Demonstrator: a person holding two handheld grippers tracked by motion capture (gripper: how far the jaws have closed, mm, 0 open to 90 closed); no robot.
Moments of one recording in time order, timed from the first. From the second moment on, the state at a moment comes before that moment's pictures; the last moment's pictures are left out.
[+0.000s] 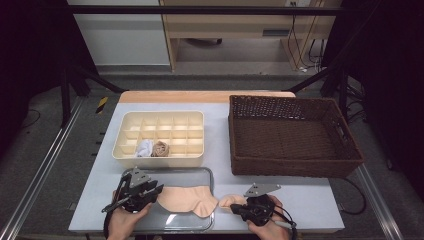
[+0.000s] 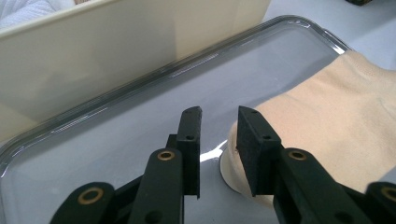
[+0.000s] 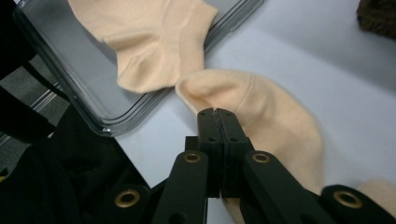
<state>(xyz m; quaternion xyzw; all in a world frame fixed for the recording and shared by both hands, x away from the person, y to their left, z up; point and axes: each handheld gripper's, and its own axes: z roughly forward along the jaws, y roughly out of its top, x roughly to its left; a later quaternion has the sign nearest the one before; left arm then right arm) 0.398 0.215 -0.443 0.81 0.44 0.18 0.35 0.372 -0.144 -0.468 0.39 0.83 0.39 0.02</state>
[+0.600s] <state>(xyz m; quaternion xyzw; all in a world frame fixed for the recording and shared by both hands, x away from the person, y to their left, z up) 0.398 0.216 -0.442 0.80 0.44 0.18 0.35 0.380 -0.169 -0.470 0.42 0.82 0.38 0.08</state>
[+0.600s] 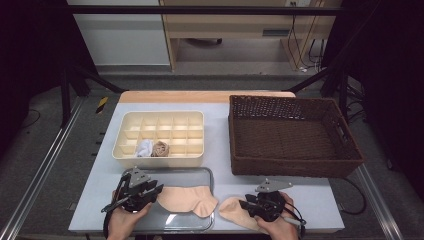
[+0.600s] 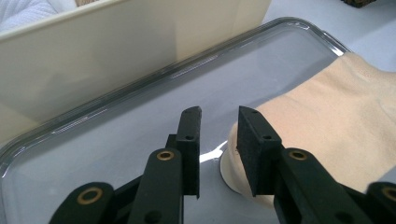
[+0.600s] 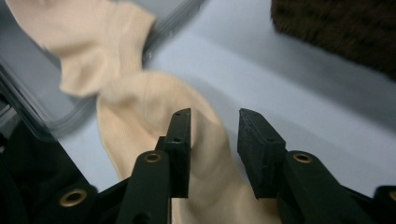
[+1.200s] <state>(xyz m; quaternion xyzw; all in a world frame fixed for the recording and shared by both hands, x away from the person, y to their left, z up) 0.399 0.218 -0.441 0.80 0.45 0.18 0.35 0.420 -0.160 -0.459 0.40 0.83 0.37 0.11</state>
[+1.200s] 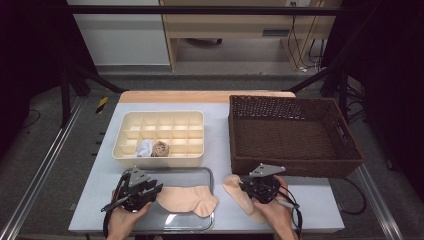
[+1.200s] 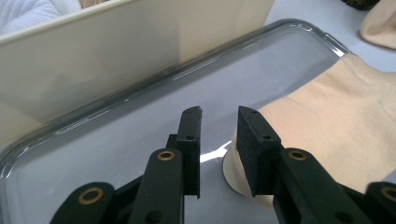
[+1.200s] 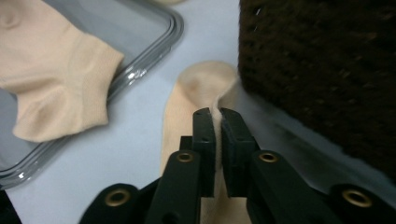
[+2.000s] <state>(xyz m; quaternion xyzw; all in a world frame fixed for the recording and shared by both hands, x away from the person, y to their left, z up) 0.396 0.223 -0.437 0.80 0.44 0.17 0.36 0.413 -0.129 -0.471 0.40 0.82 0.39 0.12</state>
